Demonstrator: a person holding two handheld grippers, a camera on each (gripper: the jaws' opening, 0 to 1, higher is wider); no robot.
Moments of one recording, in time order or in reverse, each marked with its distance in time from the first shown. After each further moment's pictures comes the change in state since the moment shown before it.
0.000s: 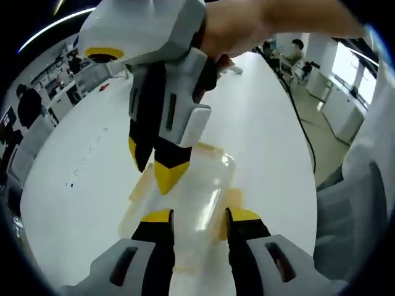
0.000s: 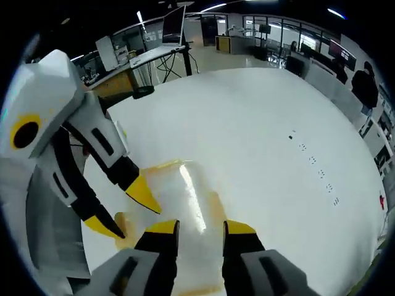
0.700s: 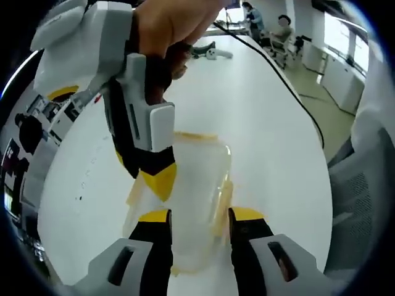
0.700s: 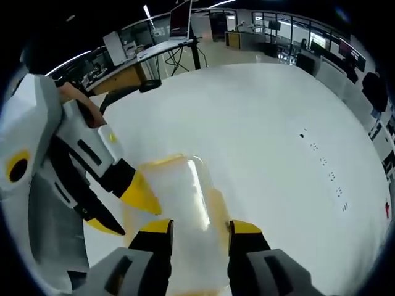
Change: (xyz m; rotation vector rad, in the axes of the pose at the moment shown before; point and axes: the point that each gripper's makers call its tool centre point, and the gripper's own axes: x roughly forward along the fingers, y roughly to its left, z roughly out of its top) left arm 0.010 0.000 -0.014 0.155 0.074 0.067; right arm 0.011 0.001 -0.002 -0.026 0.037 0.067
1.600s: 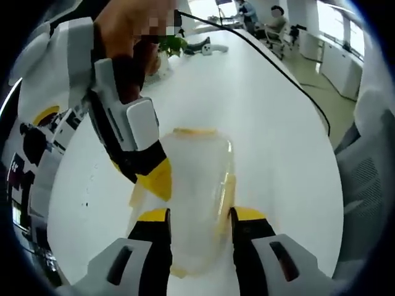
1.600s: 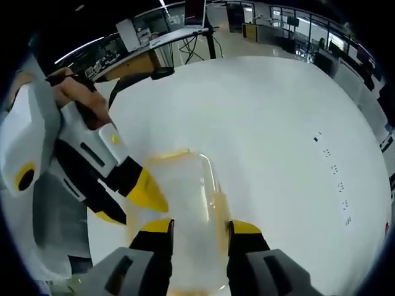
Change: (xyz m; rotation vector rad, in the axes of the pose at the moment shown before) left arm 0.004 0.005 -0.003 0.074 0.004 0.041; right arm 0.006 0.002 0.001 -0.085 0.103 0.082
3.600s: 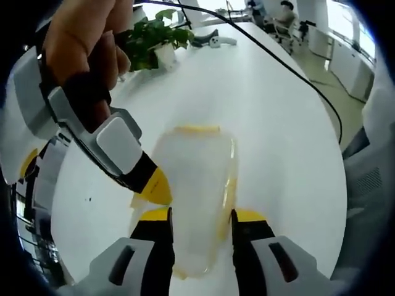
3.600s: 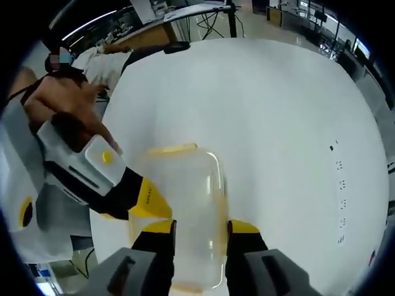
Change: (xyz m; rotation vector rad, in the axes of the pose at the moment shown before) left arm 0.007 0.005 0.005 -0.027 0.060 0.037; right arm 0.002 0.000 0.001 -0.101 0.185 0.043
